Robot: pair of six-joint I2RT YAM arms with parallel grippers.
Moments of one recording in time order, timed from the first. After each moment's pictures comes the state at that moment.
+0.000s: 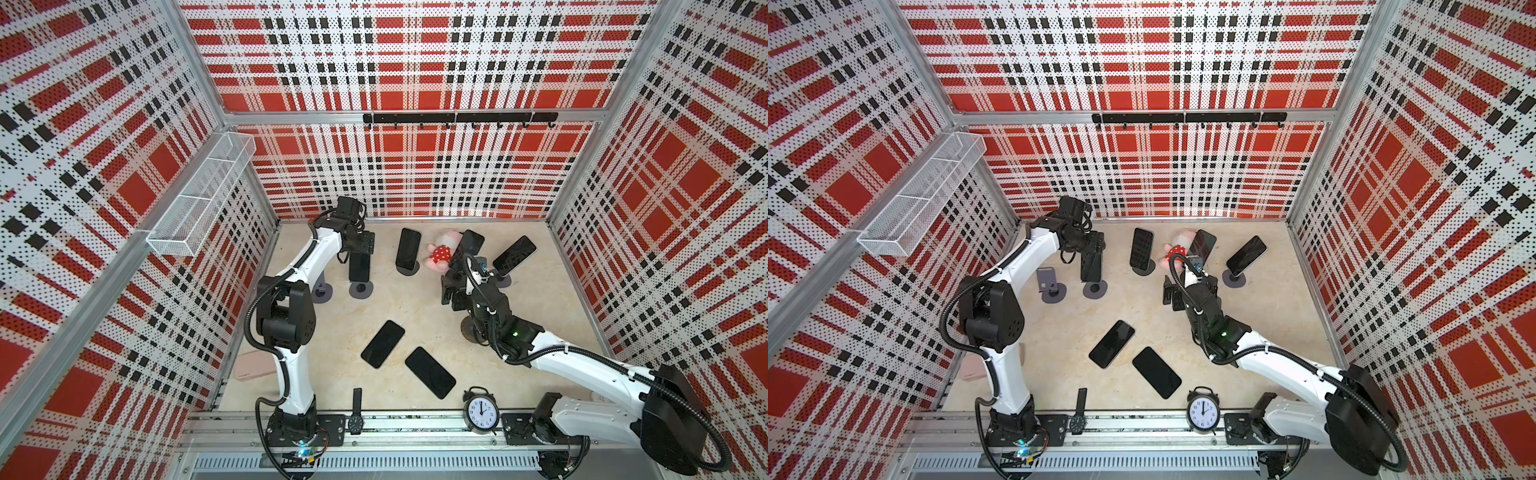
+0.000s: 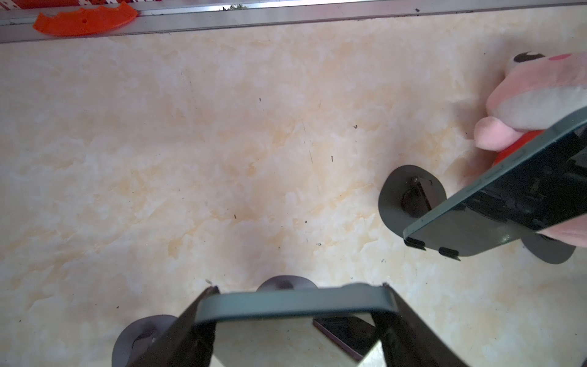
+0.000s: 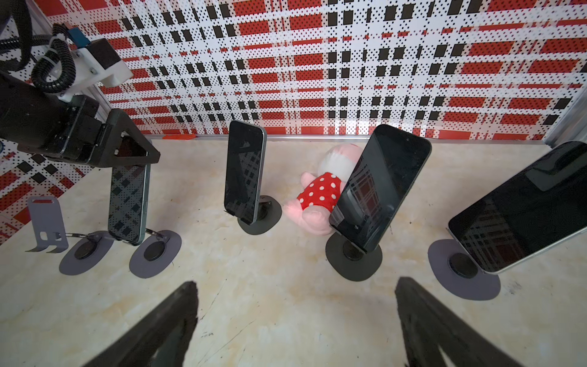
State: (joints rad) left arm -0.23 1.98 1.79 -0.78 0.03 -0.13; right arm 0.78 1.17 0.69 0.18 0.54 0.29
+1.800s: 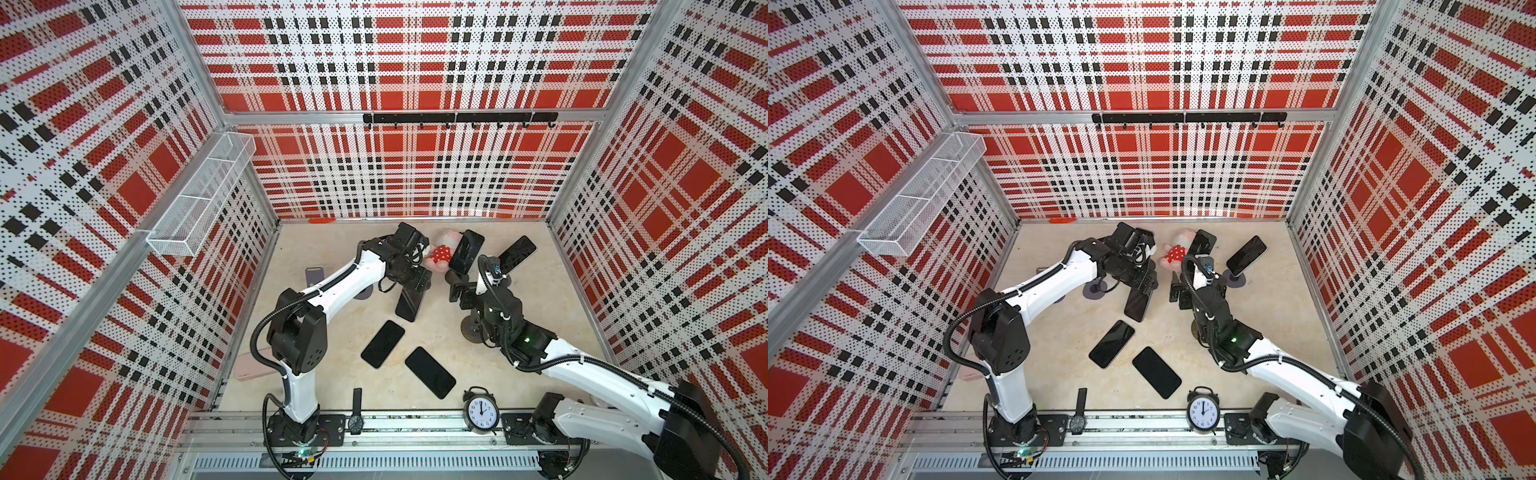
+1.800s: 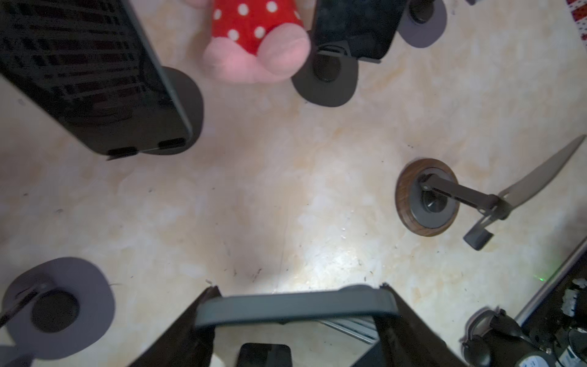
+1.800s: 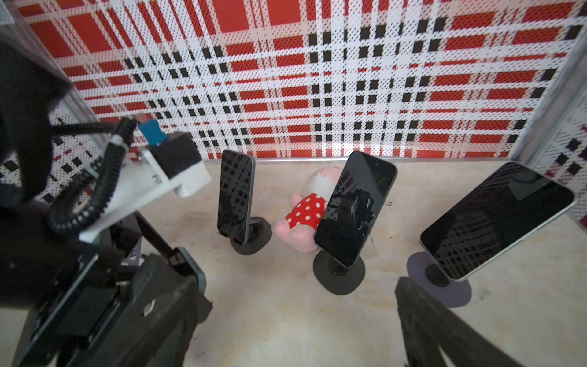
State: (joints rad) left arm -0.64 1.89 1.66 -0.82 0.20 -0.13; right arm 0.78 1.04 0.66 0.18 0.63 0.25
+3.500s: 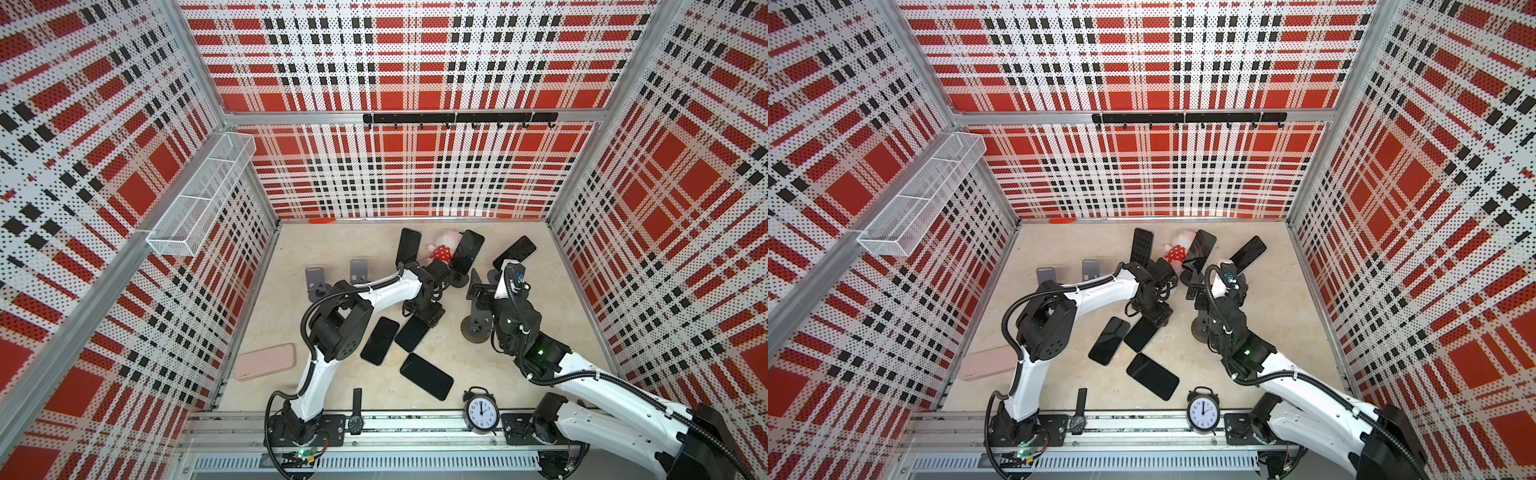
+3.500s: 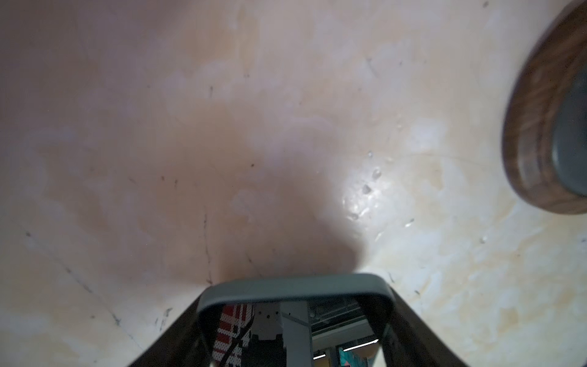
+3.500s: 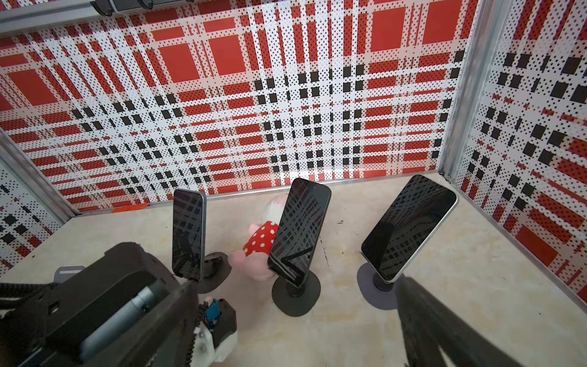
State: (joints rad) left arm -0.79 2.15 1.65 -0.91 0.07 -0.11; right arm 0.76 0.92 0.55 0.27 0.76 0.22
